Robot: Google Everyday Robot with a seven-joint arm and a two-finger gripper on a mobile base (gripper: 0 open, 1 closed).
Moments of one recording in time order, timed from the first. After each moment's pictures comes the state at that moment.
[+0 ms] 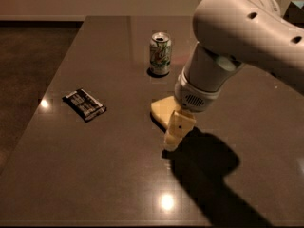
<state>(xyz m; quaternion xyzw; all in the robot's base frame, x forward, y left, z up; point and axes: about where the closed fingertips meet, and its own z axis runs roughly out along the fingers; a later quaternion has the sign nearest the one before) 0.461 -0.077 0.844 -0.58 0.80 0.07 0.12</state>
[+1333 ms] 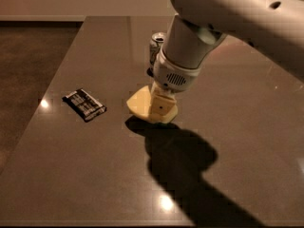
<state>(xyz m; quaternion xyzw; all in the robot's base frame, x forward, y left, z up) 0.477 -0.027 0.885 -0.64 0.75 0.08 0.14</state>
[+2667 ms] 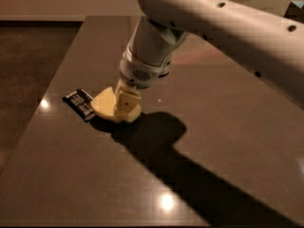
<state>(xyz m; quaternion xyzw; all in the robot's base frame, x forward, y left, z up) 0.495 0.060 0.876 -0.68 0.70 0.17 0.16</state>
